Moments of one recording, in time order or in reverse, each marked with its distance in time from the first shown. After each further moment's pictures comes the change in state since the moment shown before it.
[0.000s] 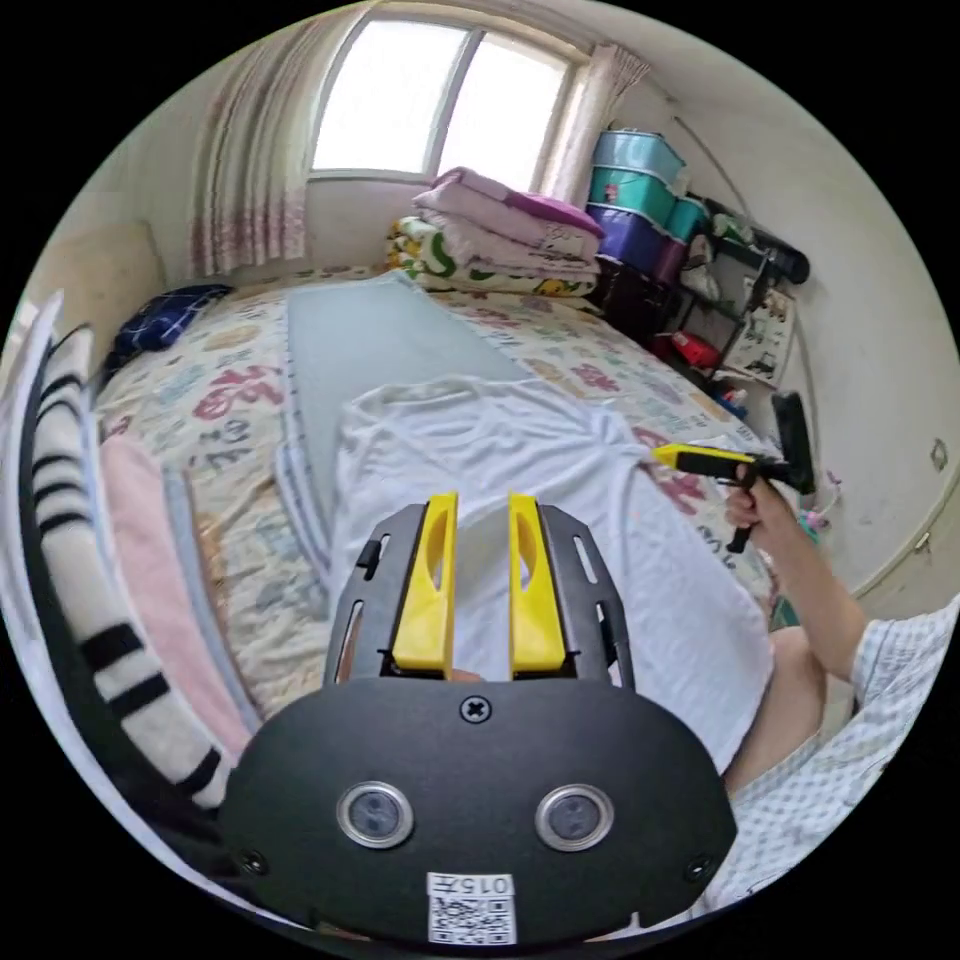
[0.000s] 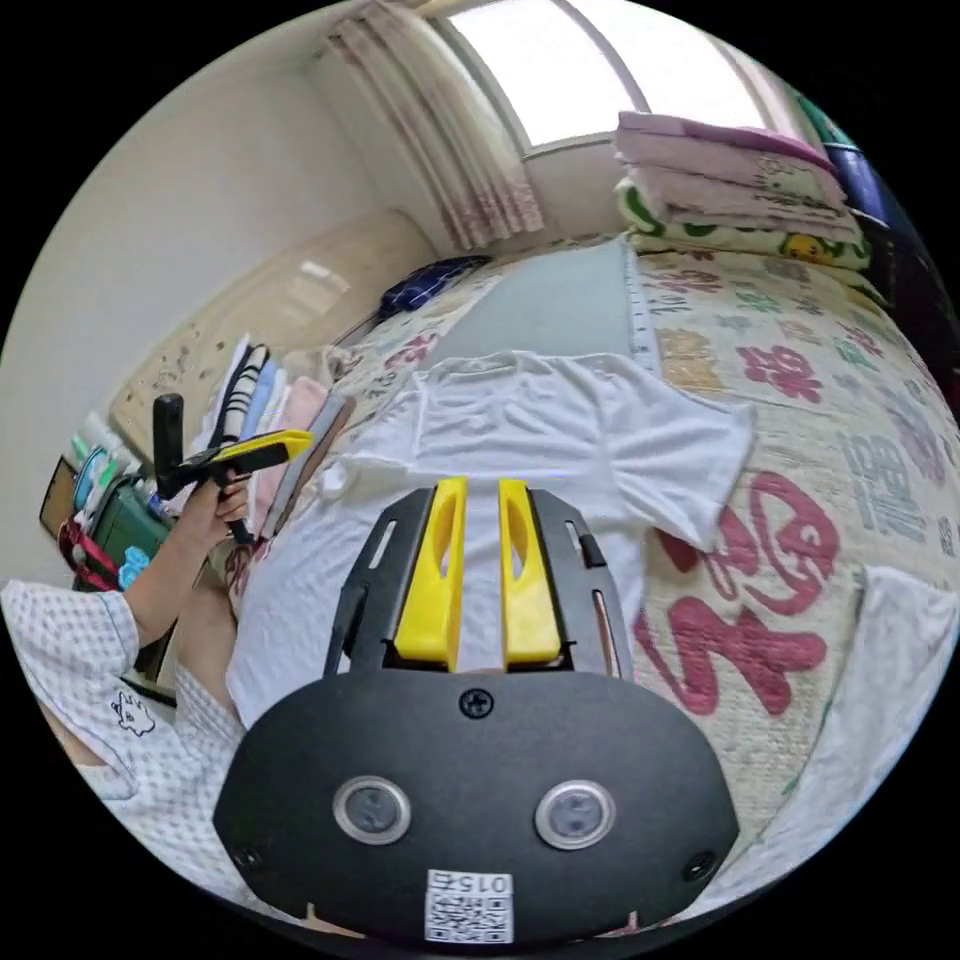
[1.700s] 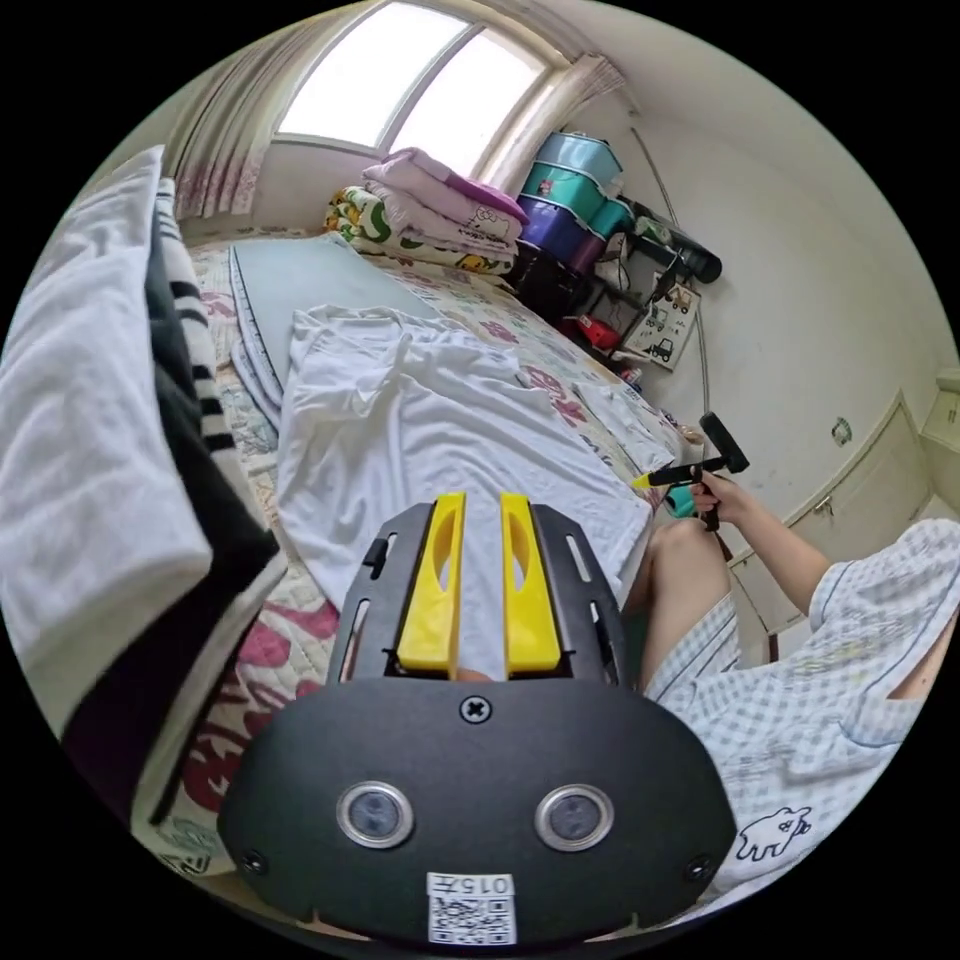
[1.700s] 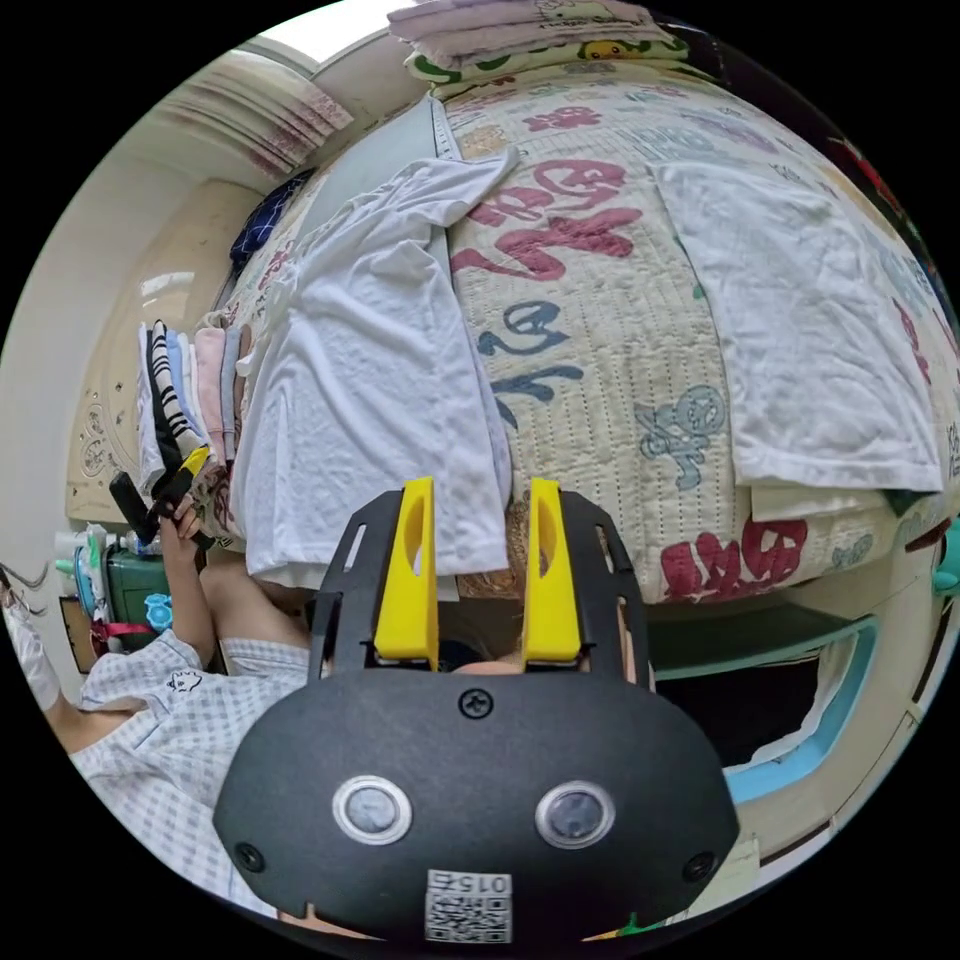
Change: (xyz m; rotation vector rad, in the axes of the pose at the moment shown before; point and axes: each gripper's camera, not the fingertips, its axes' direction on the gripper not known) left arm -0.075 0.289 -0.163 -0.048 0.357 0.016; right arm 0.015 0.265 -0.067 -0.321 0.151 0.521
